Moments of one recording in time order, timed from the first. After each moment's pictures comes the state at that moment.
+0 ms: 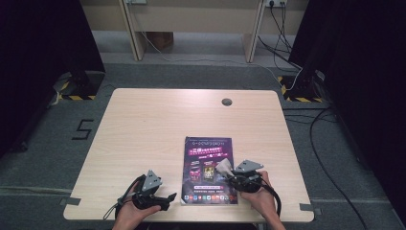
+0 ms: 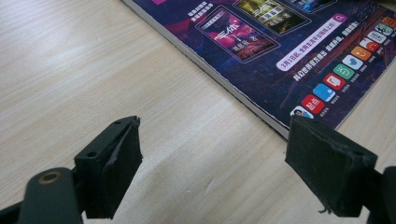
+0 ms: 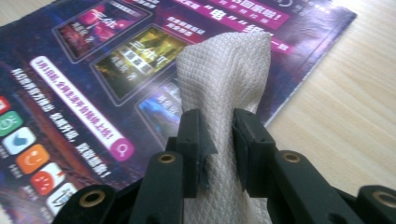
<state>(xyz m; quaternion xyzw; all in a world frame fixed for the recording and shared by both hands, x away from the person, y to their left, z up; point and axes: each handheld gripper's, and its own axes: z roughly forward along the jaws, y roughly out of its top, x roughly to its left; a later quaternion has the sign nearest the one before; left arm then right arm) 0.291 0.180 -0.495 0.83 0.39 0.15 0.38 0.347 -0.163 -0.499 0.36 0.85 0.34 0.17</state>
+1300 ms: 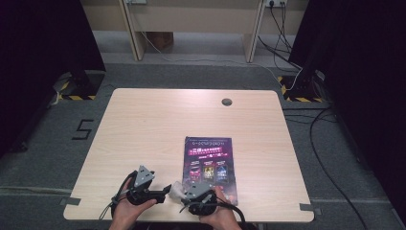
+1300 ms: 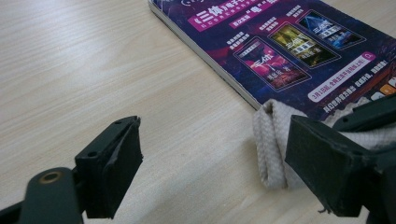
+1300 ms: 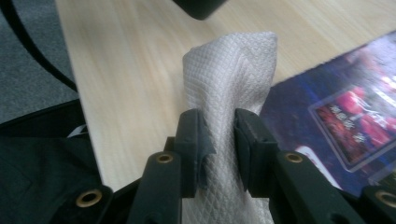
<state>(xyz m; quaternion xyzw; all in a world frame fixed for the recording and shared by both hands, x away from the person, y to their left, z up) 0.297 0.195 -0.487 0.79 0.42 0.18 0.40 0.289 -0.033 -0.502 0.20 0.90 0.37 0.10</state>
